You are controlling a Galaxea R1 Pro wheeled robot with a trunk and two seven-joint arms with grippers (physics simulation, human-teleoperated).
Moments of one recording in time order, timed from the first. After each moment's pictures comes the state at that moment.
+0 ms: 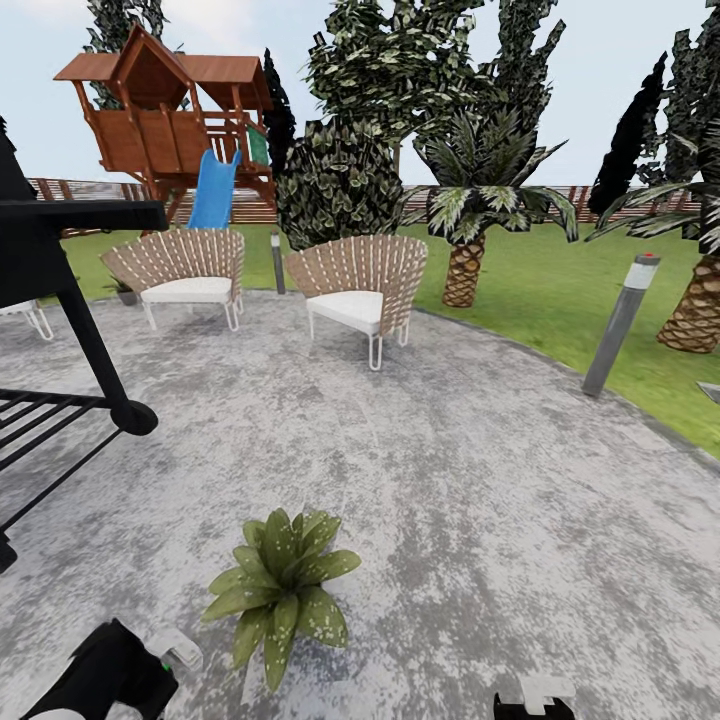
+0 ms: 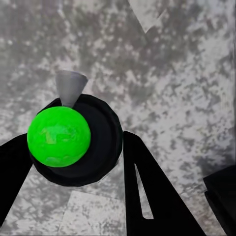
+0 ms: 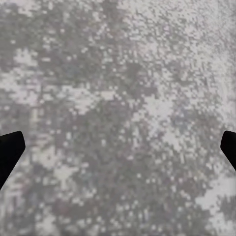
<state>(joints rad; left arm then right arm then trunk) -0.47 0.12 0.49 -0.61 -1.15 0.41 -0.83 -0.41 -0.04 0.16 -0.08 -0.09 -0.32 -0.24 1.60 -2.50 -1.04</state>
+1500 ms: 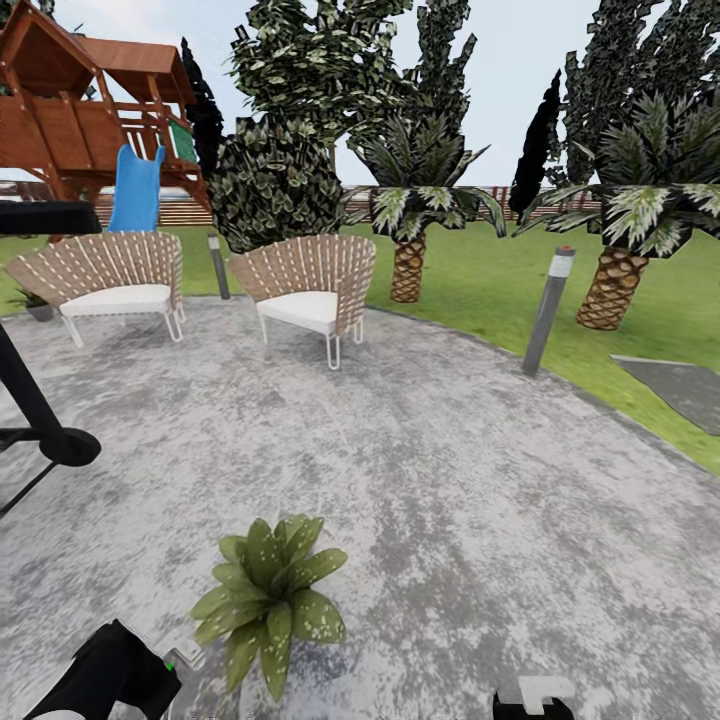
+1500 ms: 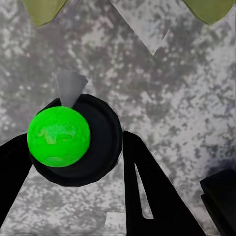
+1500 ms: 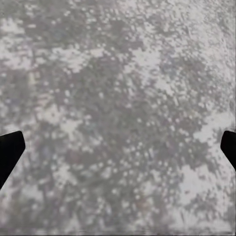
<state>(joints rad) -0.47 0.12 0.50 -0.61 -1.15 0.40 -0.84 -0.41 -0.04 0.16 -0.09 -0.09 -0.31 -0.24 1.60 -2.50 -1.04</state>
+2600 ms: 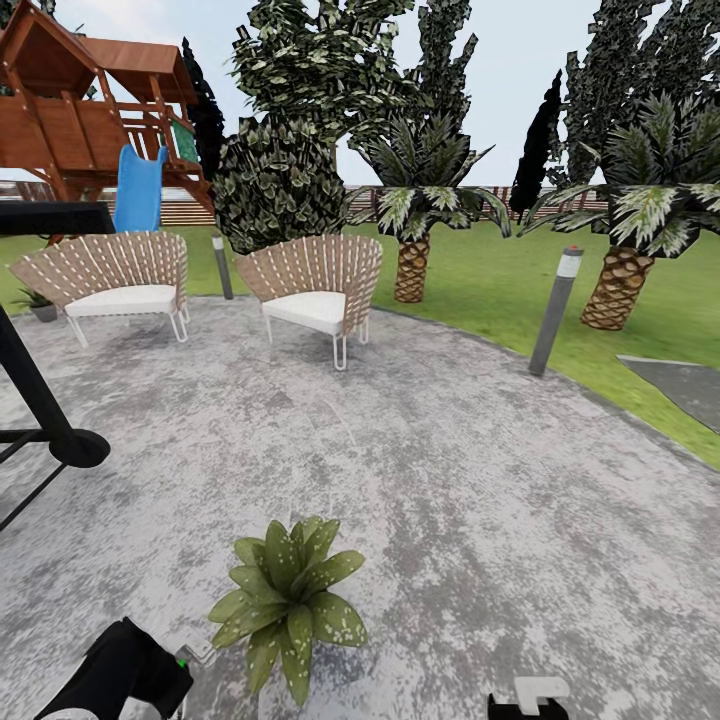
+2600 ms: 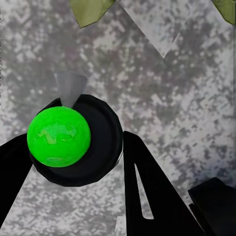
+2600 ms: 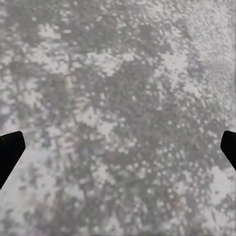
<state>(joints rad) -0.48 0.09 0.50 -0.62 -1.14 0.40 -0.84 -0.41 -0.03 0.17 -0.08 -0.08 -0.31 -0.24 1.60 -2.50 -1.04</state>
